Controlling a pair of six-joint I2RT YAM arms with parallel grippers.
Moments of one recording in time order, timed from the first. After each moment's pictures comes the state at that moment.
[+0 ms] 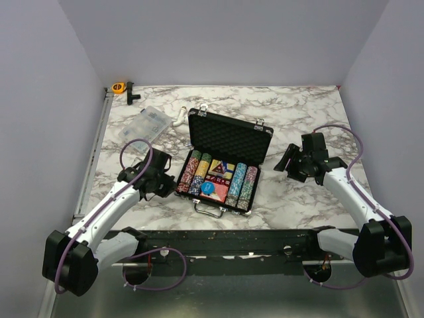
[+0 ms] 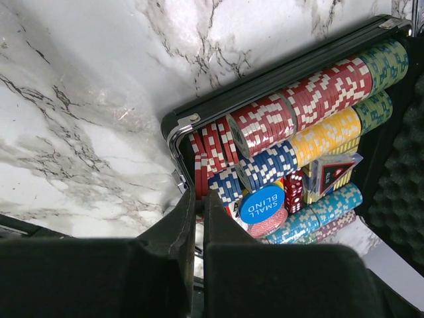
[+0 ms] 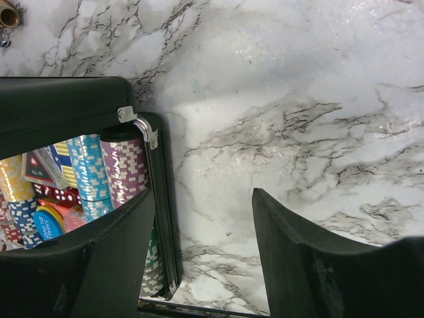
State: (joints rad) left arm -0.44 1.03 0.71 -0.79 -0.09 -1.47; right arm 0.17 1.16 0.76 -0.54 -0.09 0.63
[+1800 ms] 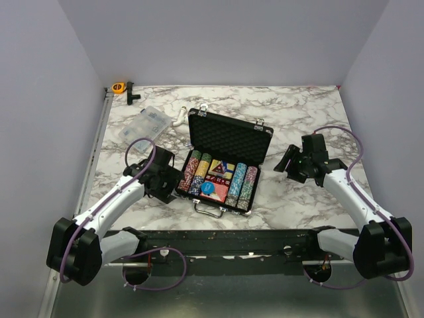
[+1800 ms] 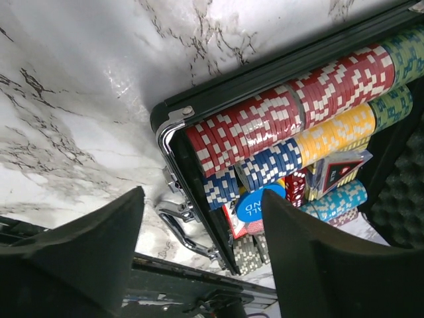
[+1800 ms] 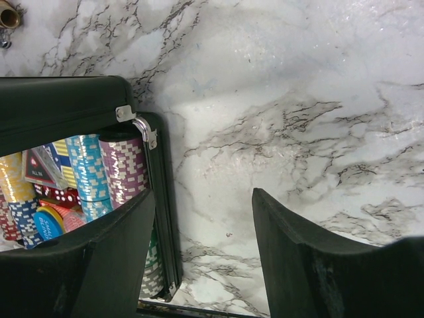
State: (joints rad) left arm -0.43 1.12 0.71 -0.74 -0.02 -1.50; right arm 0.17 1.15 0.74 -0.52 -0.09 0.64
